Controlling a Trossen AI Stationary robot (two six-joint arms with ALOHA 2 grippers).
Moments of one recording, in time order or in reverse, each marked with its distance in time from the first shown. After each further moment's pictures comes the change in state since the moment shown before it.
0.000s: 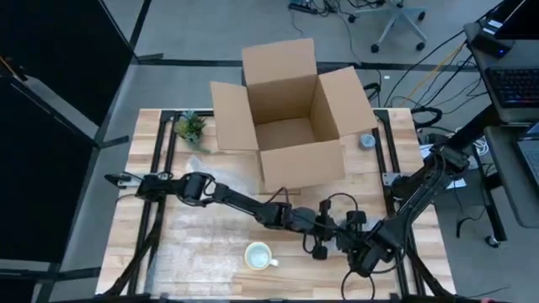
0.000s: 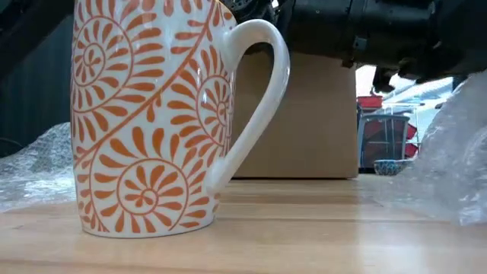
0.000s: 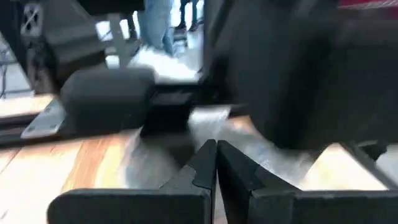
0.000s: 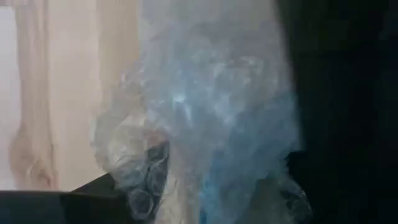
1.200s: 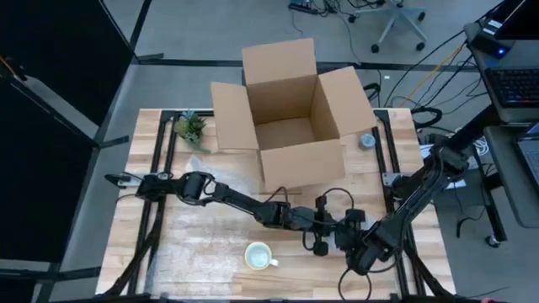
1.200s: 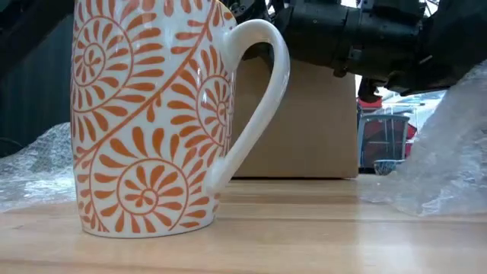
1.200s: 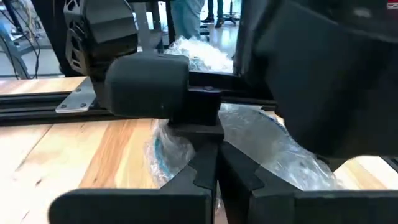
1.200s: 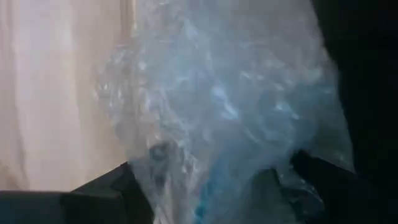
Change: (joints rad) left arm 0.015 0.003 -0.045 -0.006 -0.102 -0.052; right arm -0.007 0.047 -0.034 0.017 -0.002 0.006
